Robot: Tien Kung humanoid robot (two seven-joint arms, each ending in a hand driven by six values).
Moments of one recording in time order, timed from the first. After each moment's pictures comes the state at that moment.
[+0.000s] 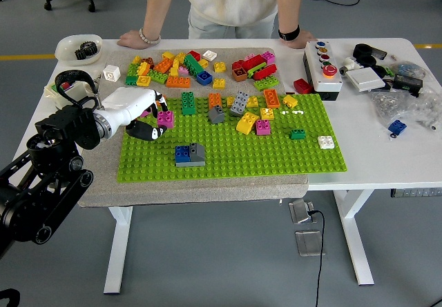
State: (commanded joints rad) left arm -0.56 0.24 -1.12 -1.30 2.27 -0.32 0.15; right arm 0.09 -0.10 1.69 0.18 -2.02 0.07 -0.09
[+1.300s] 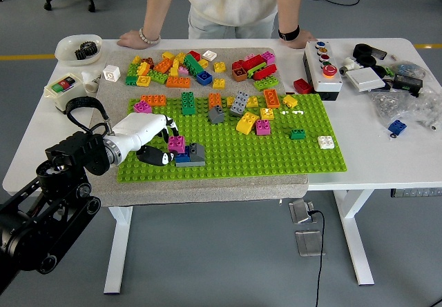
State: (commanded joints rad) left arm -0.44 0.19 -1.11 -1.38 2.27 -0.33 0.18; right arm 0.09 -0.10 1.70 0.18 -2.02 0.07 -0.09
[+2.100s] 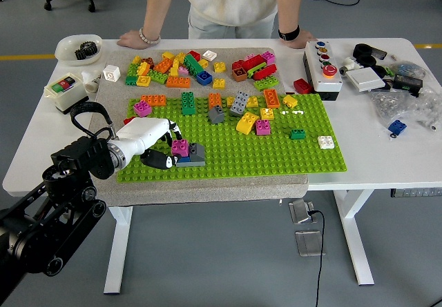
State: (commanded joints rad) left arm -0.44 0.17 -1.12 -1.35 2.27 -0.32 0.17; right arm 0.10 -0.10 1.69 0.18 -2.01 0.06 -0.09
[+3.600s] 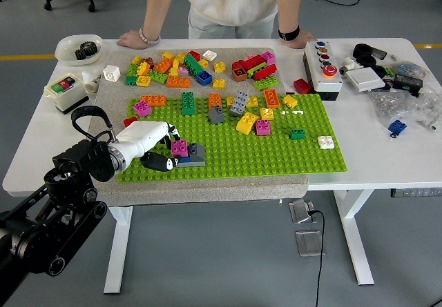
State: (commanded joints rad) left arm -0.44 0.16 -1.11 -1.32 2.27 -0.30 0.16; right arm 0.09 -0.10 1.68 0.18 -2.01 0.07 -0.09
